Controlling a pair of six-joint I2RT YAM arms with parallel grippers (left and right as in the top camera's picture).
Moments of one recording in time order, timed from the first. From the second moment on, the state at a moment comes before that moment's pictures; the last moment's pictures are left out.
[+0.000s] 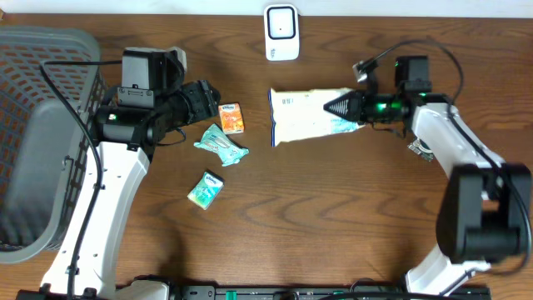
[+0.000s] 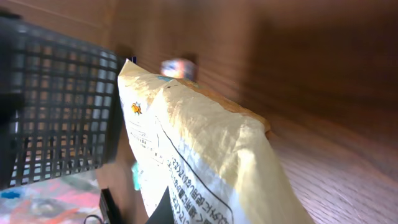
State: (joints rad) left arm -0.12 1.42 1.30 -0.77 0.25 -0.43; right arm 0.03 1.81 1.24 -0.41 -0.95 0.19
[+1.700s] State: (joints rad) left arm 0.06 1.42 1.30 -0.87 0.07 -0.35; right arm 0.52 2.23 1.45 0.81 0.45 -1.09
